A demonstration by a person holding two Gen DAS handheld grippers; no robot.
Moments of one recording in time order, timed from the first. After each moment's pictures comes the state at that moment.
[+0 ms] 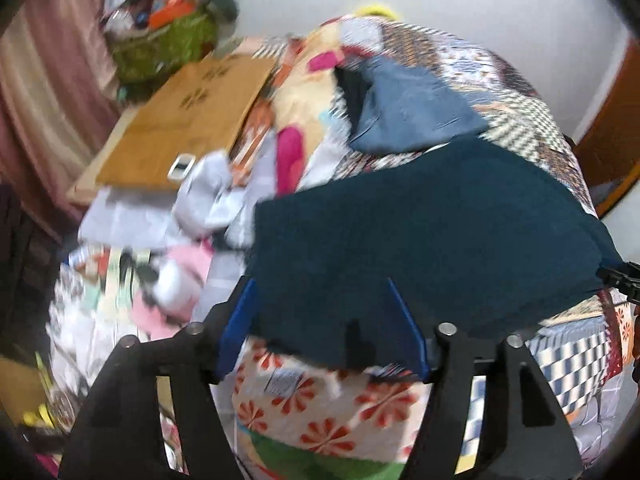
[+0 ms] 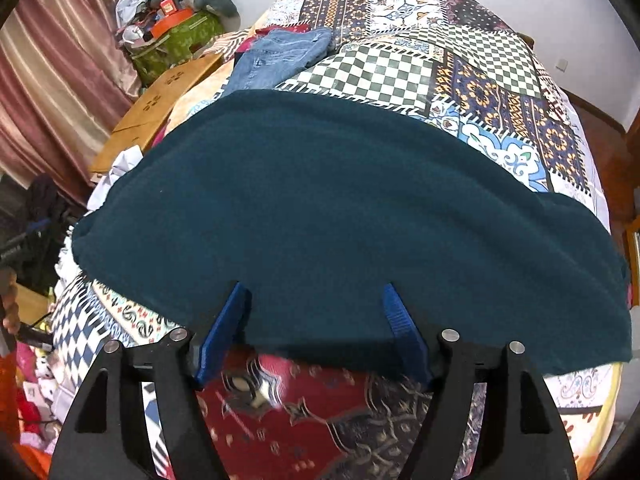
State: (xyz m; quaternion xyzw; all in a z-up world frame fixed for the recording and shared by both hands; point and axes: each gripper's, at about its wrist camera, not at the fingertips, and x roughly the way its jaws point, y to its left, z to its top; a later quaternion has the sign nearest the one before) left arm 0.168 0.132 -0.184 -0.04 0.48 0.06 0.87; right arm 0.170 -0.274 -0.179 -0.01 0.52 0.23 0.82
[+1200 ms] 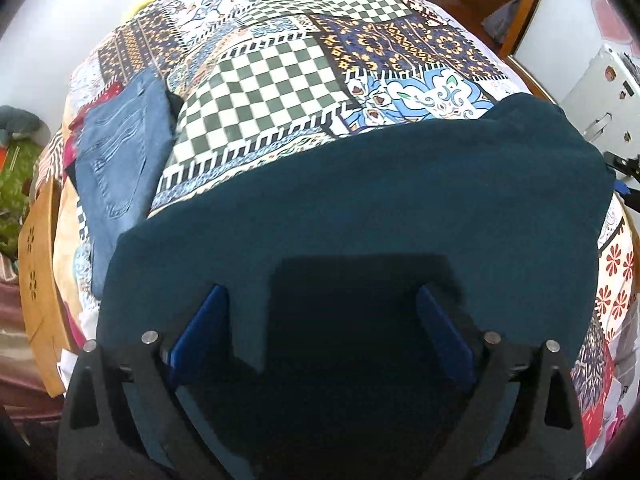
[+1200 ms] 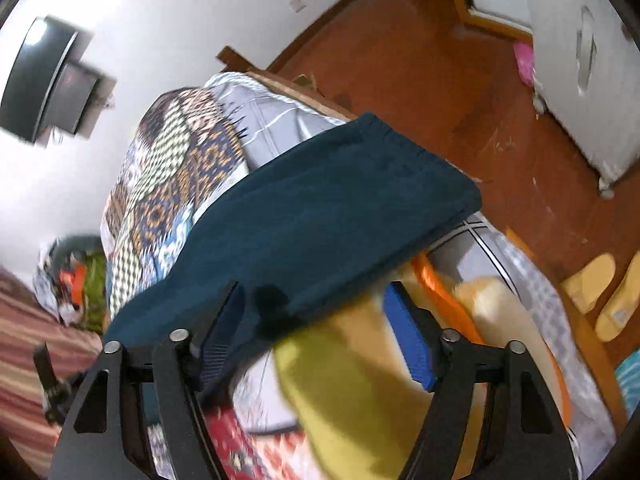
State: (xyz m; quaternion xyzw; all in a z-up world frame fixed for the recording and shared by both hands) left arm 0.356 -0.172 -0.253 0.18 0.57 -0.16 0.78; right arm 0.162 -0.595 -0.249 0.39 0.45 -0.05 0.80
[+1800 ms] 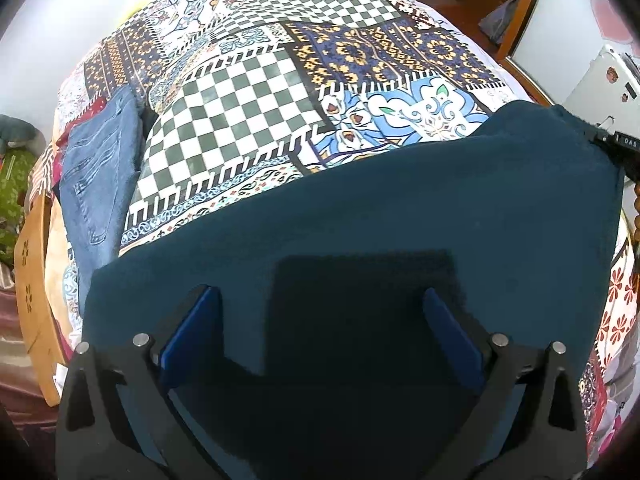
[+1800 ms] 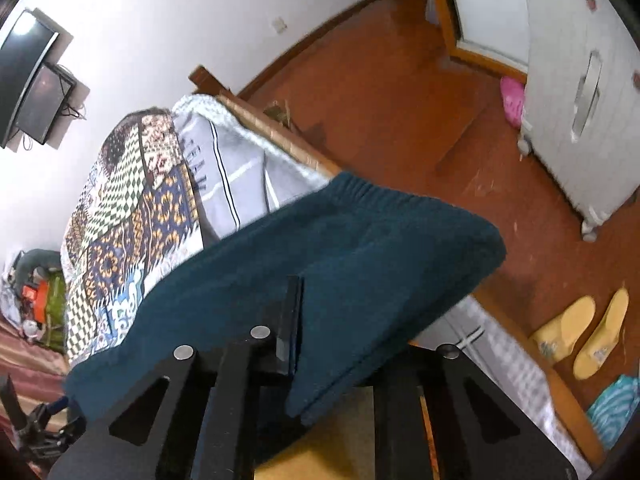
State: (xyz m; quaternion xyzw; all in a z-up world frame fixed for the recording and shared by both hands) left arm 0.369 -0.205 -0.263 0.19 0.57 -0.17 0.78; right arm 0.200 -0.614 -0.236 0.32 0.42 -0.11 0.84
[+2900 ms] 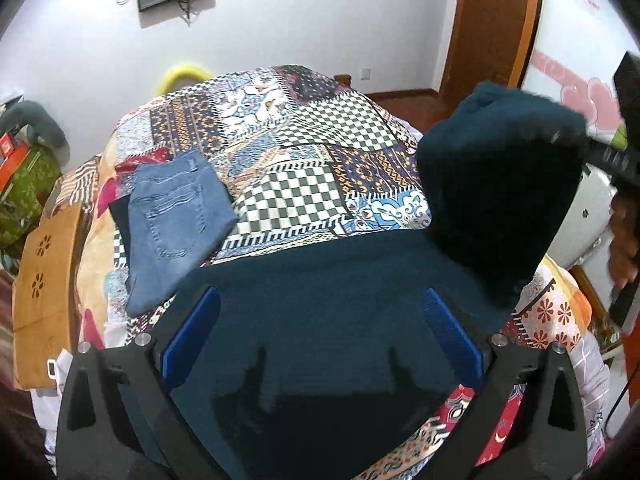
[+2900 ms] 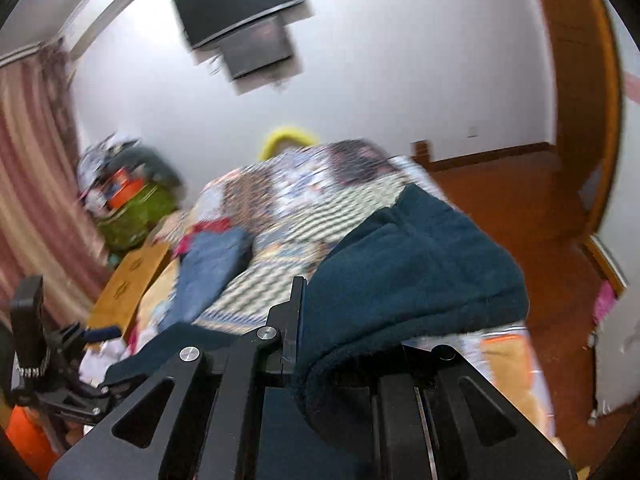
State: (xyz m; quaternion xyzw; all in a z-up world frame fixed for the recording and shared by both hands) left arm 0.286 -0.108 -0.133 0.08 0.42 -0.19 0.88; right arm 0.199 -0.370 -0.057 0.10 0.32 0.13 0.93
